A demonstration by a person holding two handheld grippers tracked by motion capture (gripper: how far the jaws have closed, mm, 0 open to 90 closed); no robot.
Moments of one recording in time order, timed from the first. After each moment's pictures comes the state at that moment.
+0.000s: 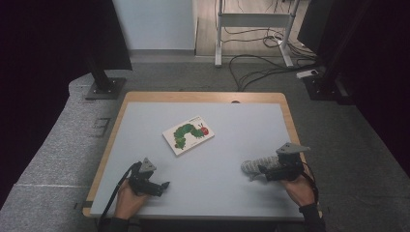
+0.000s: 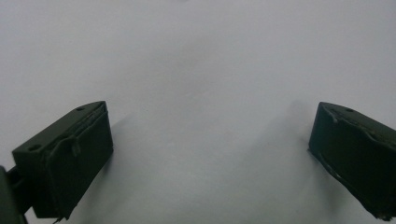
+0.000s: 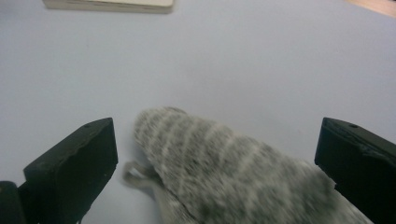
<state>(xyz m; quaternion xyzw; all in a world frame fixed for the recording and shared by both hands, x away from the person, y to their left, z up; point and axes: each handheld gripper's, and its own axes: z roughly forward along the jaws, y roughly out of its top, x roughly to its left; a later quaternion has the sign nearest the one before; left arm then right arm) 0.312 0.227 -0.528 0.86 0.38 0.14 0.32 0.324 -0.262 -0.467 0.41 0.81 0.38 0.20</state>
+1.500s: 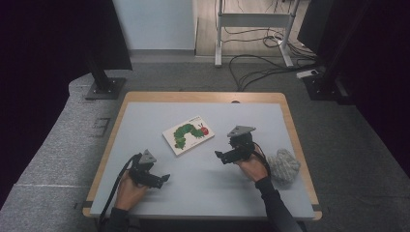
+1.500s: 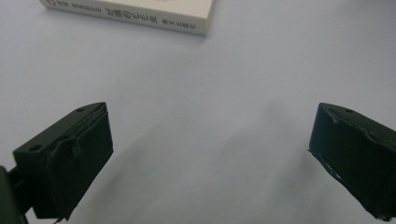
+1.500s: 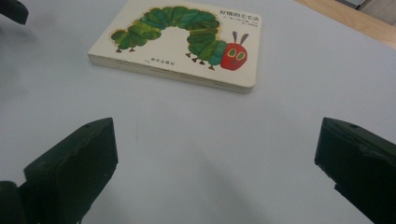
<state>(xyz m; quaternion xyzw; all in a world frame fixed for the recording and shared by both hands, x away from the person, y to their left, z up) 0.333 0.227 -0.511 0.86 0.36 0.14 0.33 0.395 -0.133 -0.471 0.33 0.84 0.40 0.17</state>
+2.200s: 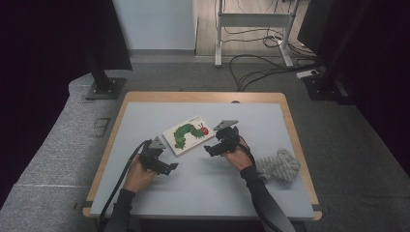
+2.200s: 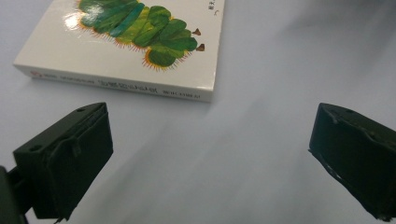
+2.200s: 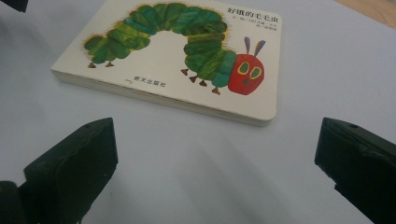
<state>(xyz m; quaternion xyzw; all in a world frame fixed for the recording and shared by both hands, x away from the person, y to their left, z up) 0.379 0.203 -0.500 0.88 0.33 0.12 0.33 0.439 -0.094 -0.496 0.33 0.85 0.38 0.15</state>
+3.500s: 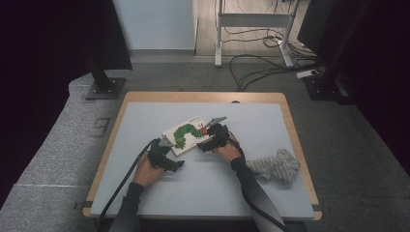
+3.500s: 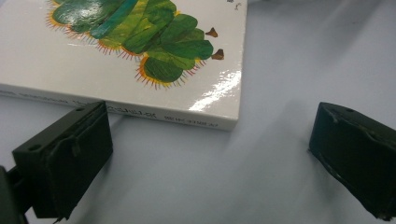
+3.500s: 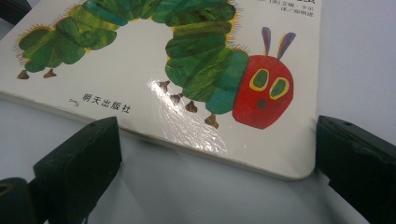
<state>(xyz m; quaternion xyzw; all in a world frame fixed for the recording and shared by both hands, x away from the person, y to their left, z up) 0.404 0.185 -0.528 0.88 0.33 0.12 0.33 0.483 -0.065 -0.533 0.33 0.86 0.37 0.12</state>
